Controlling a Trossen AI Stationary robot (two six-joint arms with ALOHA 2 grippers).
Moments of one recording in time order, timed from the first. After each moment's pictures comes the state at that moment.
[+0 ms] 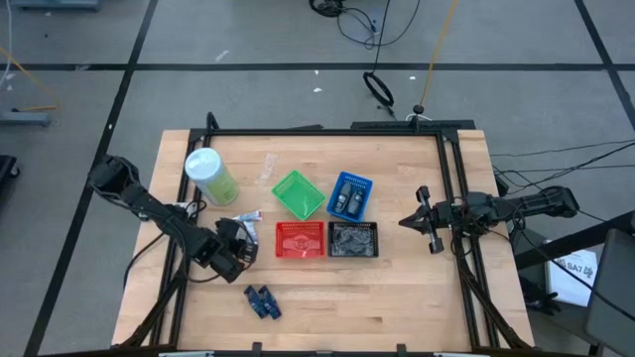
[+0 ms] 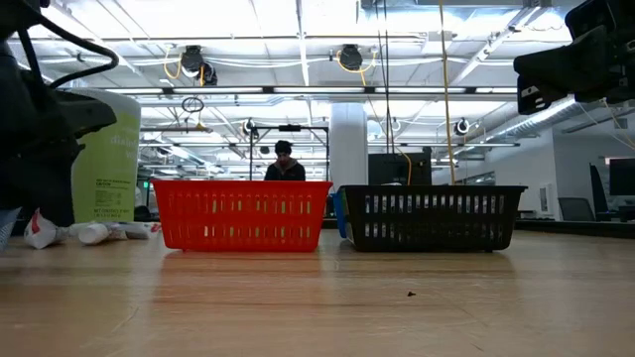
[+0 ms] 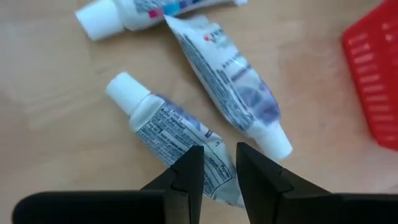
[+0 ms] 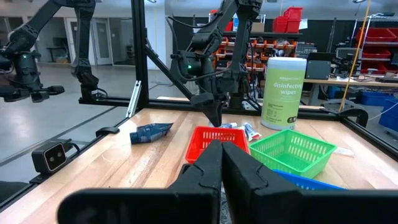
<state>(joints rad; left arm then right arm) -0.61 1.35 0.58 -0.68 -0.41 -1.90 0.16 0.13 0.01 0.17 0.00 -0.01</state>
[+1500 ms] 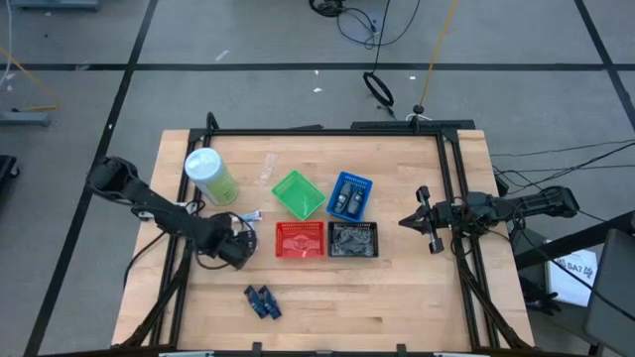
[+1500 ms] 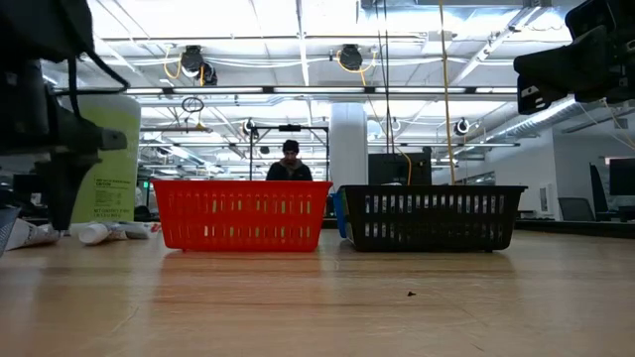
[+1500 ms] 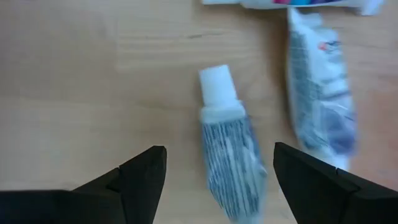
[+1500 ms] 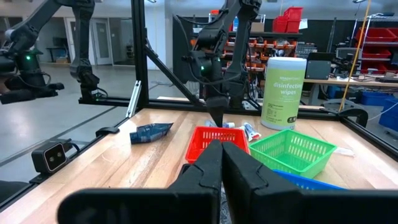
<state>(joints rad) -0.48 1.34 0.61 -0.82 -0.18 -2.15 0.16 0.13 0.01 0.17 0.00 -0.01</state>
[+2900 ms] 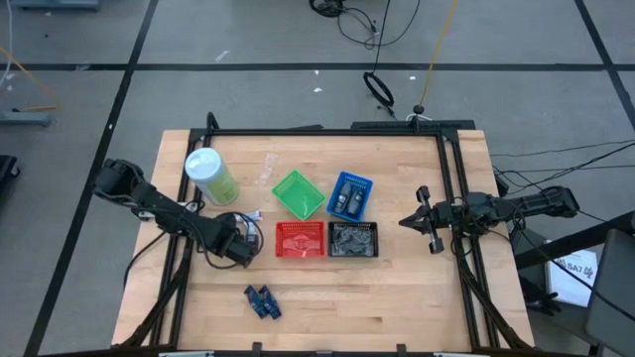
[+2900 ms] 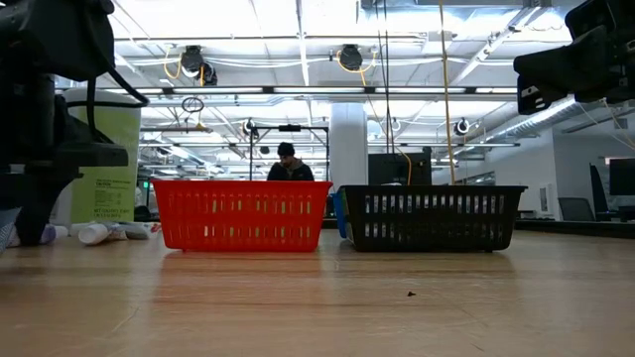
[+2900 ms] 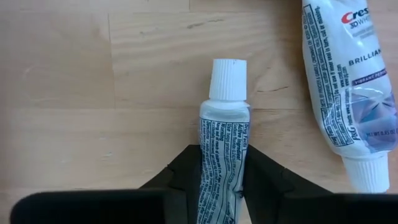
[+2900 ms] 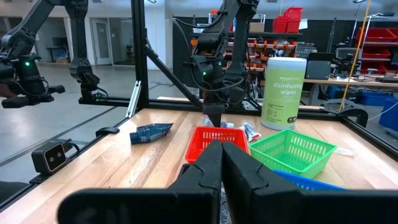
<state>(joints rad) -0.43 1.45 0.61 -0.77 -0.09 -2.01 0.17 0.13 0.01 0.17 0.00 -0.01</state>
